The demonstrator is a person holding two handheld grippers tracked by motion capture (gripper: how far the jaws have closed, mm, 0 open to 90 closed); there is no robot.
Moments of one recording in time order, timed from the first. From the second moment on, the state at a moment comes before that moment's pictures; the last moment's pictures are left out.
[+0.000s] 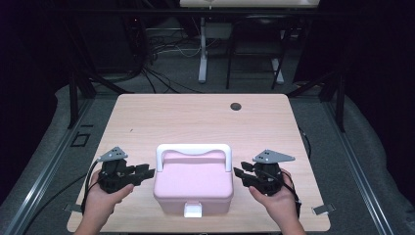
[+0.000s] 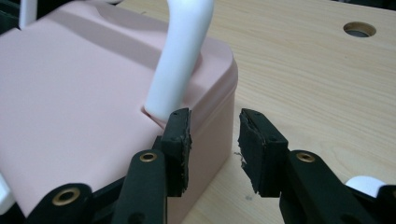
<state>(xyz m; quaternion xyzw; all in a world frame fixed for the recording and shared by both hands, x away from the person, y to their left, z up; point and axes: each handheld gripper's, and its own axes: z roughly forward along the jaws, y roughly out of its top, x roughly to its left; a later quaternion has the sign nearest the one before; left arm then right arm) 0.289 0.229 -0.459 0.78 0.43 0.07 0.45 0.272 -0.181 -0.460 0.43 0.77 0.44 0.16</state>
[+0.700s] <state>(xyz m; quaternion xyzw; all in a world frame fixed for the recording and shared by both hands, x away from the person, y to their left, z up) 0.303 0.206 -0.440 0.80 0.40 0.05 0.45 0.287 -0.162 -0.440 0.40 0.79 0.45 0.11</state>
